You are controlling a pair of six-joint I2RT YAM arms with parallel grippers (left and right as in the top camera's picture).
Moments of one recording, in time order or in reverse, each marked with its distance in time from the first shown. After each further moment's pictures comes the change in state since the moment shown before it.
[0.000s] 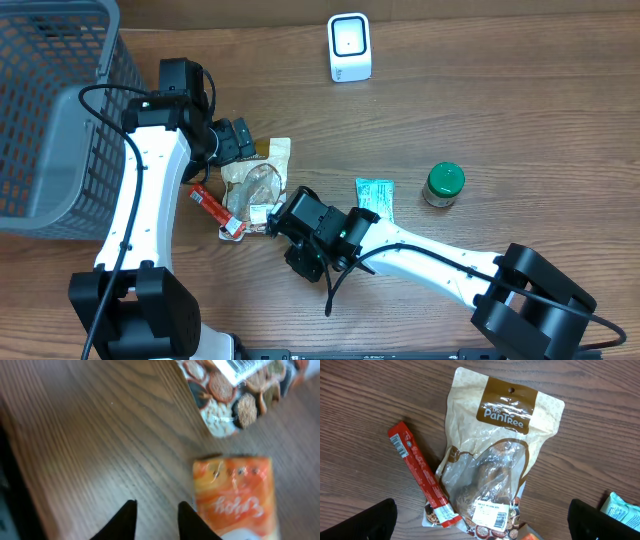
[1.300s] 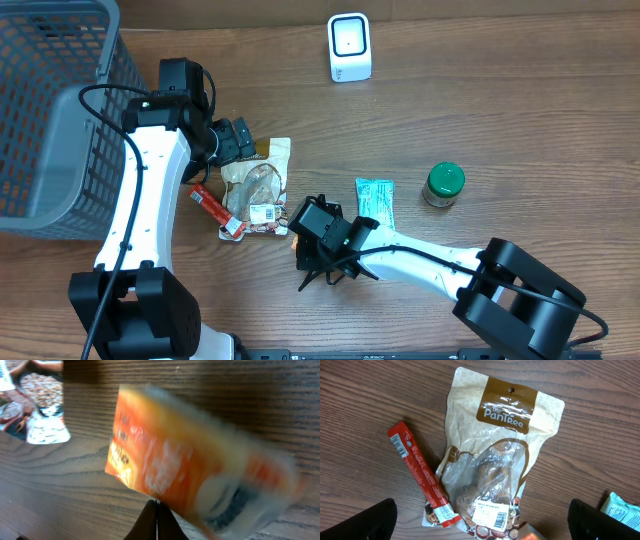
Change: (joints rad) left arm 0.000 0.000 0.000 0.000 0.000 0.000; right arm 0.000 0.039 -0.102 0.109 0.106 0.946
